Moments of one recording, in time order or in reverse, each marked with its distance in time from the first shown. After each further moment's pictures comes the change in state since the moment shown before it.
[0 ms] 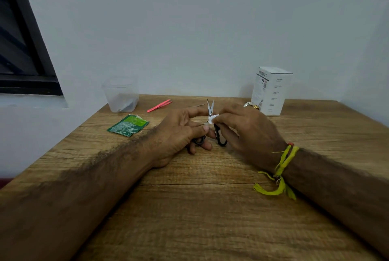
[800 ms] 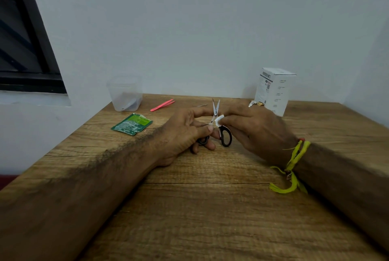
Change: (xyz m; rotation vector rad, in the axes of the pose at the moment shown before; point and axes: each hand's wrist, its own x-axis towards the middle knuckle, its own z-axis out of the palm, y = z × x) left_hand 0.000 0.000 0.001 0.038 0.000 0.001; right_hand 0.001 0.012 -0.014 -0.078 -0.080 -0.151
